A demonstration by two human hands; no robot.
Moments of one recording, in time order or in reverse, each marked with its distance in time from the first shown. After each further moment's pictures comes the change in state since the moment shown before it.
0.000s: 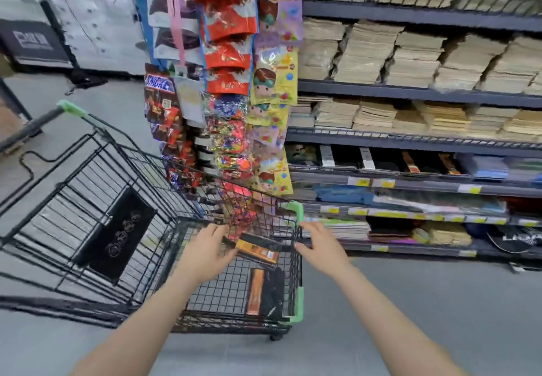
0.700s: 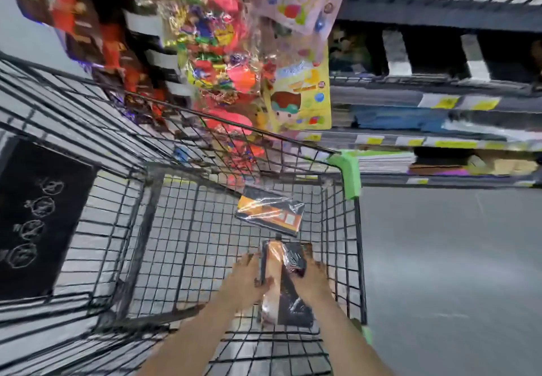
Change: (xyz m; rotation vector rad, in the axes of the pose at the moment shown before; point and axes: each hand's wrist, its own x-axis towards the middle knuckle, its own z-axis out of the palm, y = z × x) left_hand 0.100 -0.063 0.280 -0.319 -0.739 -0.190; right_hand 0.139 0.070 0.272 0.288 -0.365 0.666
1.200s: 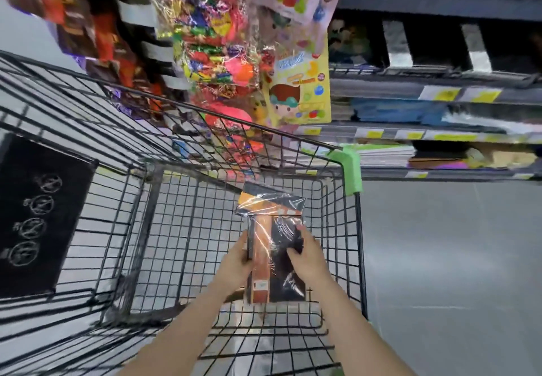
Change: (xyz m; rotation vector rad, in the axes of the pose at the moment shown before) left_hand 0.003 -0.009 -0.017 -0.628 0.097 -0.021; right_hand 0.007 -0.025 -0.018 0.252 0.053 -0.155
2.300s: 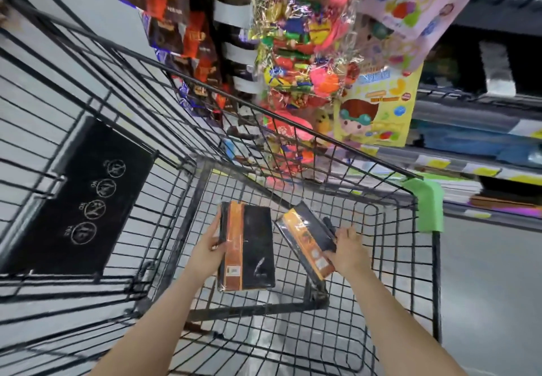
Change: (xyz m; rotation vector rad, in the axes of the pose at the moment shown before) left_hand 0.002 -0.047 -0.125 -0.245 0.325 -0.106; right_hand 0.092 -0.013 0.019 -0.808 0.049 -0.122
